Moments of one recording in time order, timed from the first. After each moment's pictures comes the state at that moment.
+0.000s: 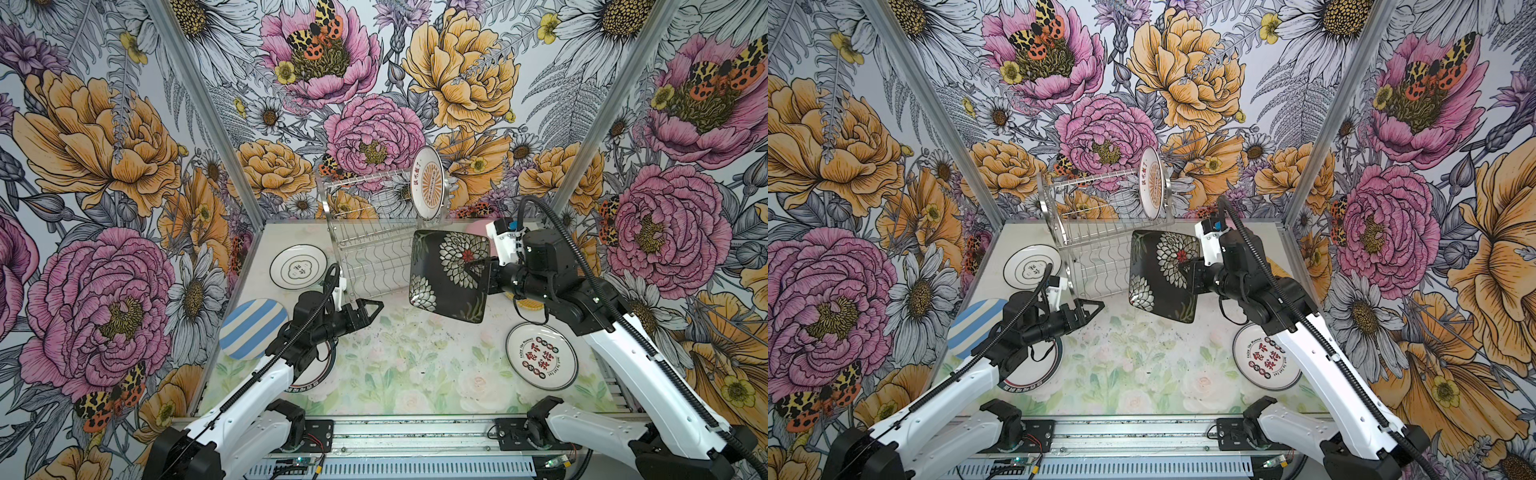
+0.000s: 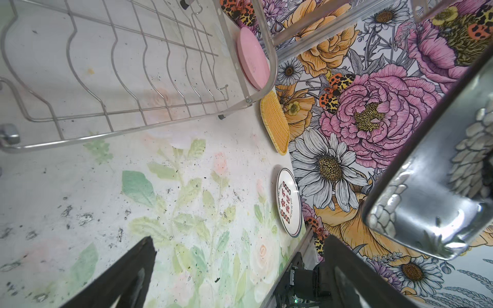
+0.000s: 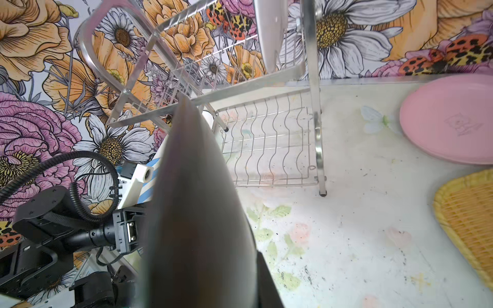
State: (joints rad) left arm -0.39 0.94 0.47 0.04 0.48 -0.84; right arm 0.52 1.09 1.41 -0.86 -0.17 0.37
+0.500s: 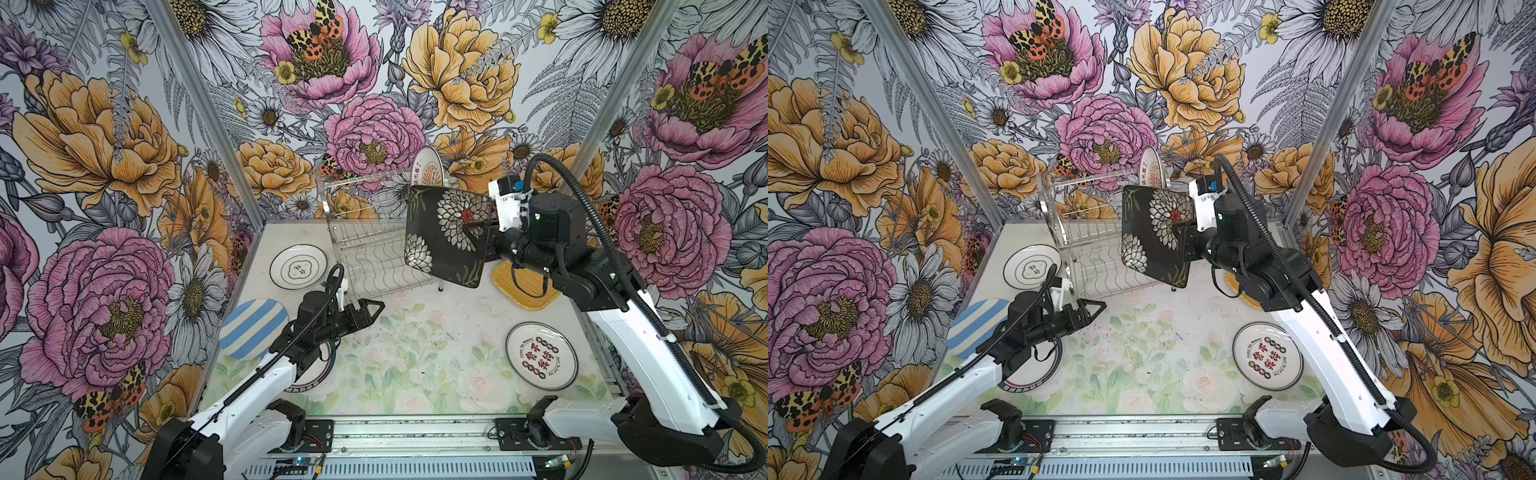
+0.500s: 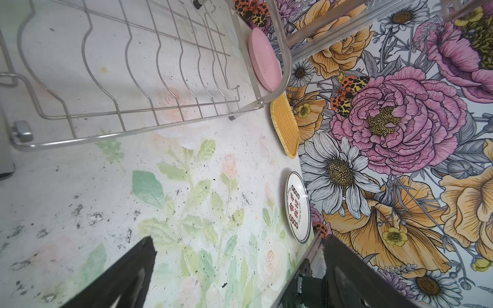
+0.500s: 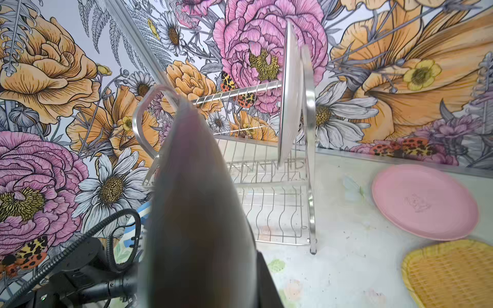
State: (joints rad) left arm -0.42 0.97 0.47 0.05 0.43 -0.85; right arm 0.61 1.30 1.84 -0.91 0.03 0.30
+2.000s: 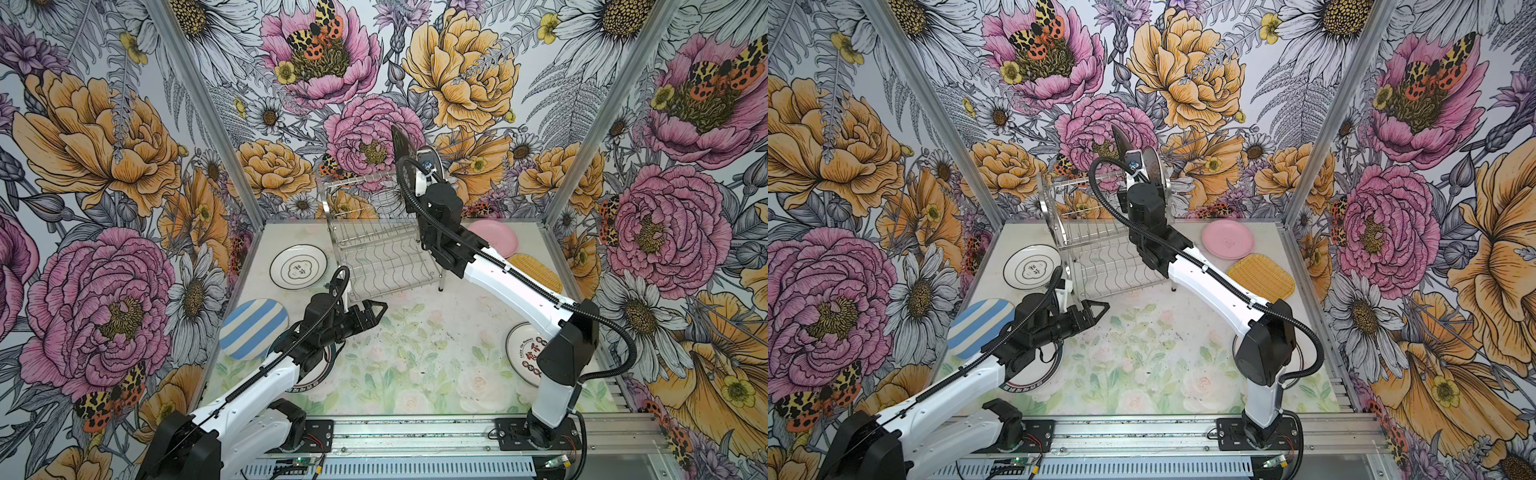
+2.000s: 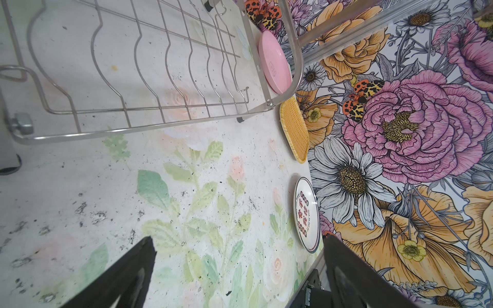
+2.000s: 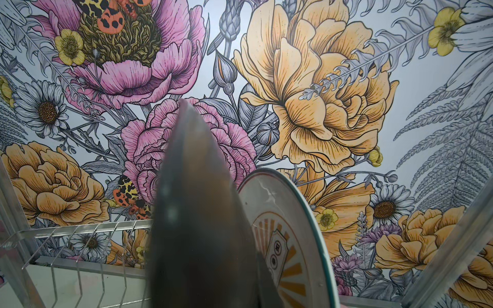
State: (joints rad) left arm -0.49 0.99 0.47 0.06 0.32 -0.87; right arm 0.73 1.83 1.84 0.09 0.68 -0.18
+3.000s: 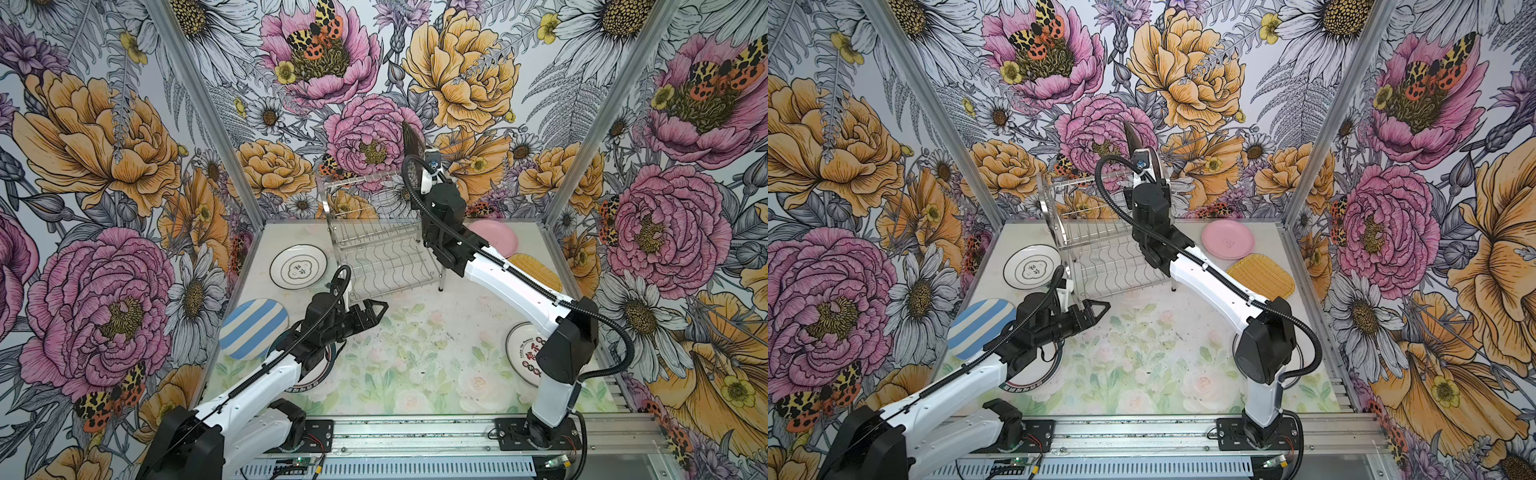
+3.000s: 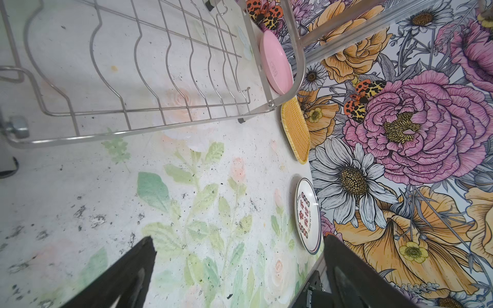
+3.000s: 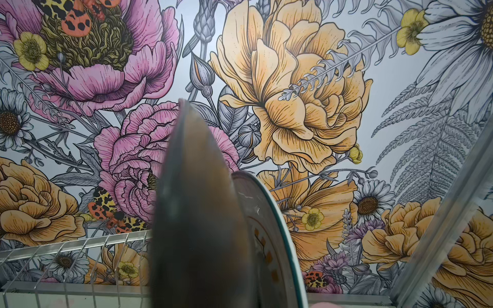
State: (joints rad) left arm -0.49 1.01 0.47 0.08 0.32 -0.87; right arm 0.70 1.83 1.80 0.16 0.71 -0.18
